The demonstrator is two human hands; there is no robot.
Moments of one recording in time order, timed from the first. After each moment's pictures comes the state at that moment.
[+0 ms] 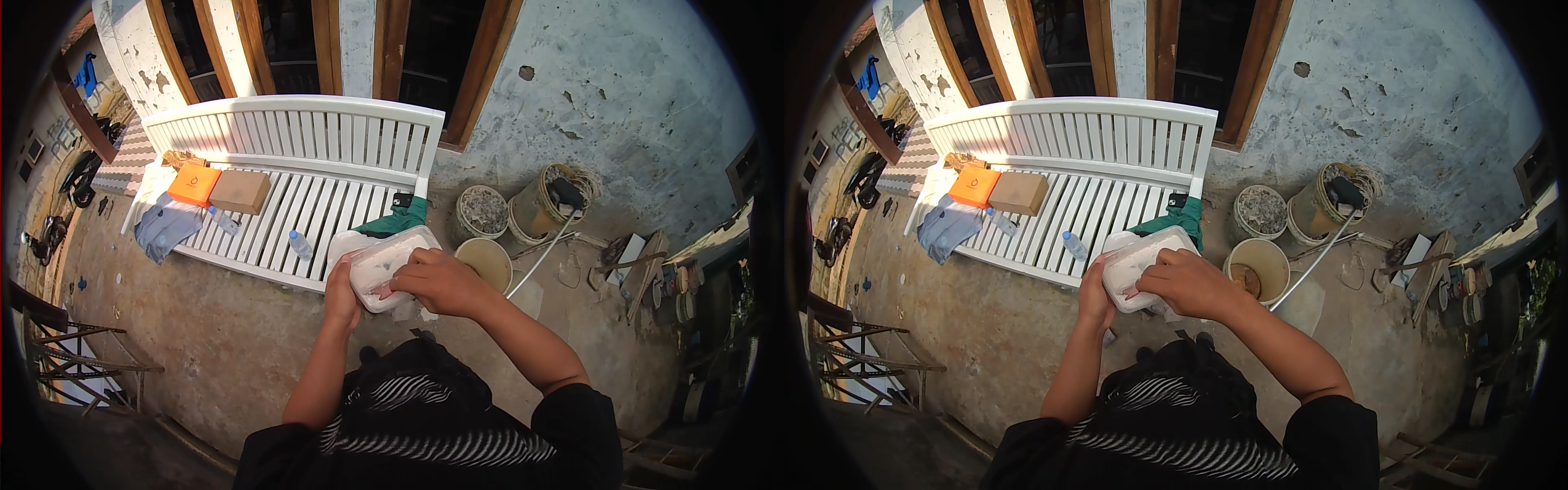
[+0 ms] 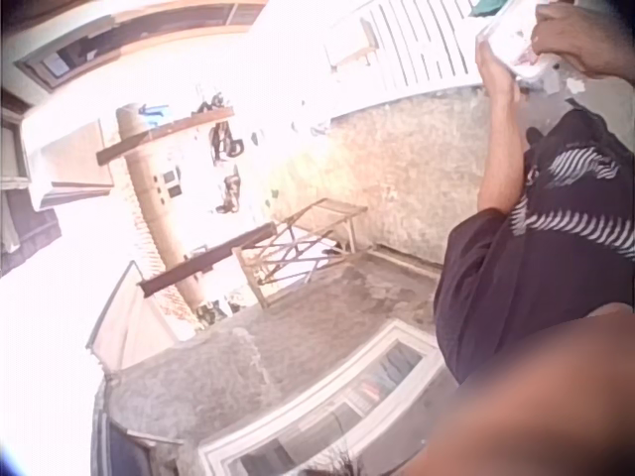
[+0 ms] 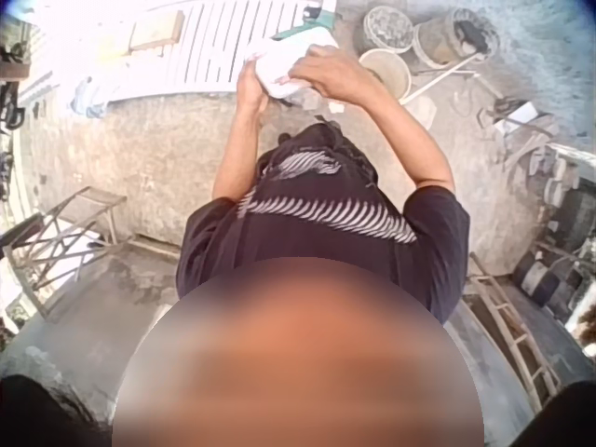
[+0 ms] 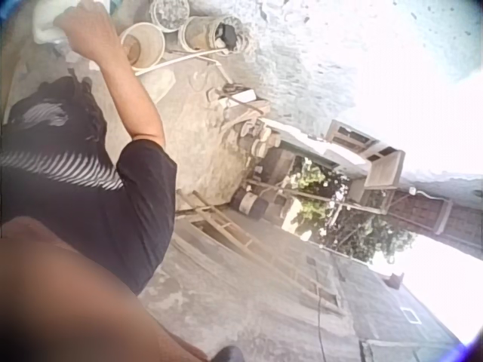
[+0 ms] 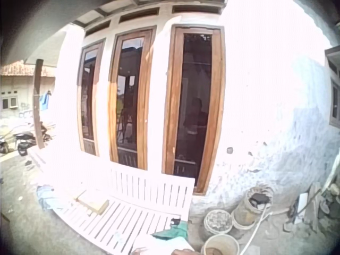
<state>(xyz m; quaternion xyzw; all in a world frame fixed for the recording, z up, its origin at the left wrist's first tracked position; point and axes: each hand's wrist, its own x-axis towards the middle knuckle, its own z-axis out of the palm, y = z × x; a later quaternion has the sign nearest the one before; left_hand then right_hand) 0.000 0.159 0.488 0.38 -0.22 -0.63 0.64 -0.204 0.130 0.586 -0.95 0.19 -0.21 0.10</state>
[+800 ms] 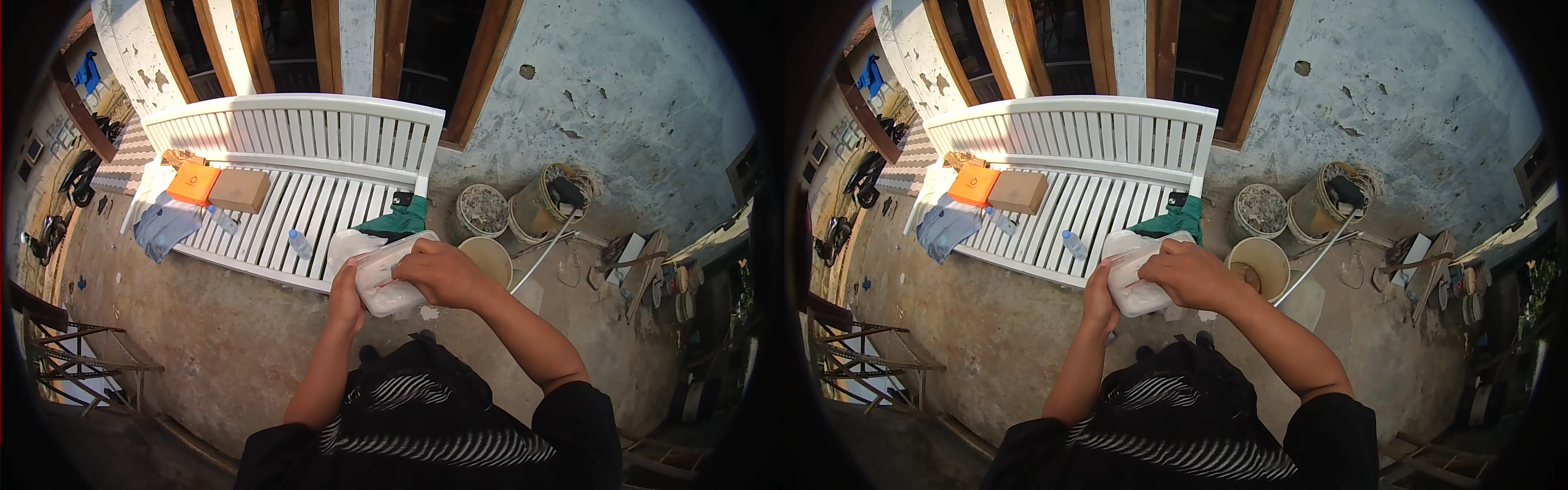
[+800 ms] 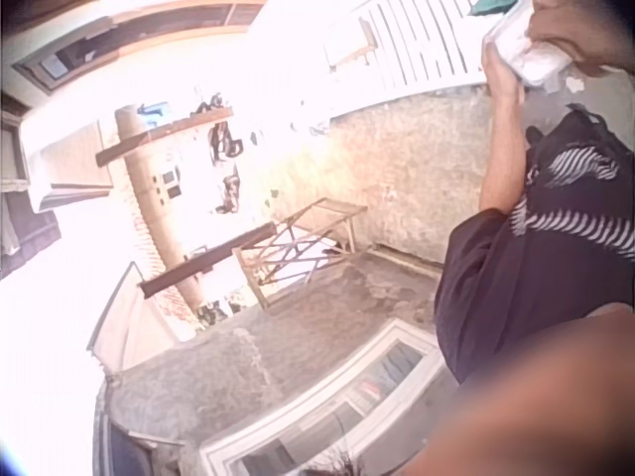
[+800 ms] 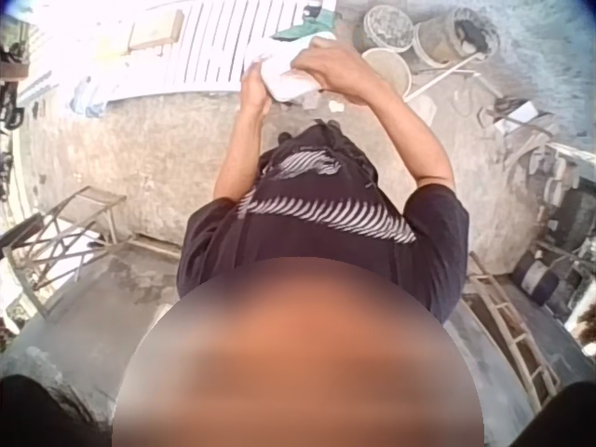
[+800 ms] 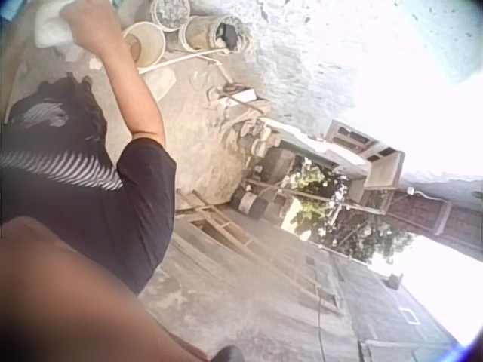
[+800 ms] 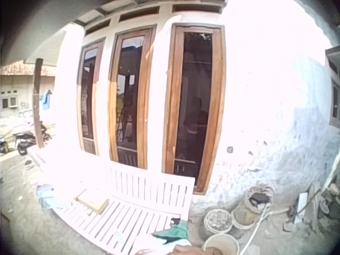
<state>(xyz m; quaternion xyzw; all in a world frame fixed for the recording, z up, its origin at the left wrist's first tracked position) -0.007 0.163 0.485 0.39 -0.21 -0.64 0.62 -0.204 0.118 0.587 -0.94 0.22 -0.23 0.11</state>
